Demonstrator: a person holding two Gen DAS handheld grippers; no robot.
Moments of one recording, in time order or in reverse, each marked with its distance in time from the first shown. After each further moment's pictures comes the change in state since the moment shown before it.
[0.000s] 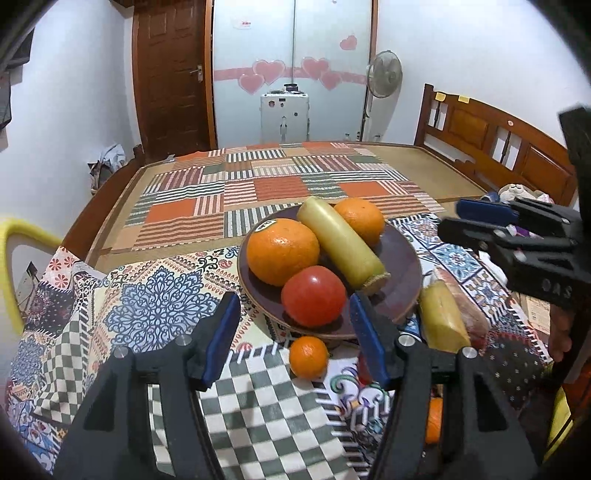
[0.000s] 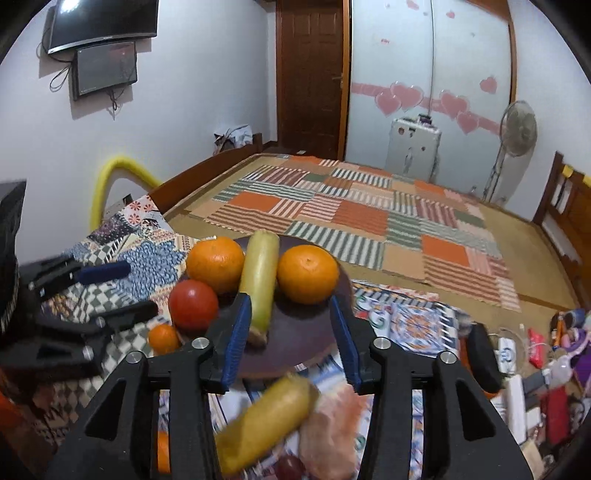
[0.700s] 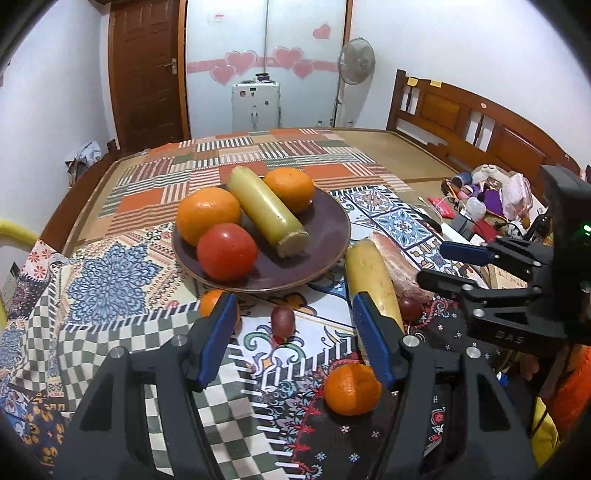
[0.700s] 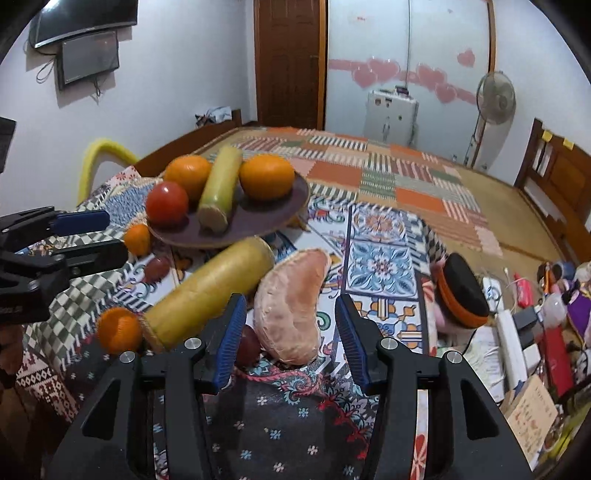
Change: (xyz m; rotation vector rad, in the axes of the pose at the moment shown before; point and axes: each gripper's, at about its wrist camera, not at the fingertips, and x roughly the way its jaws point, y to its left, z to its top) left arm -0.004 -0.058 -0.023 0.036 0.050 -0.083; right arm 0.004 -0.035 -0.069 0.070 0.112 -0.017
